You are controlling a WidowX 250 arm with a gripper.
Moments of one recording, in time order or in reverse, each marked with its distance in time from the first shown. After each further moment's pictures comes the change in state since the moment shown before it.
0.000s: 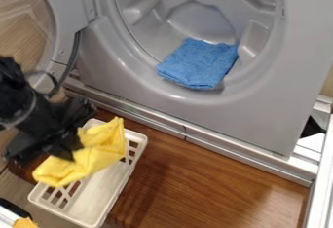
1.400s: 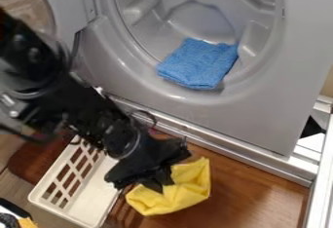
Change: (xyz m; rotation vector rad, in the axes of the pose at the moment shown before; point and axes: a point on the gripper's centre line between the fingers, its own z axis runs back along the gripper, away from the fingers) arm -0.072 -0.052 -0.095 -0.068 0.203 -0.267
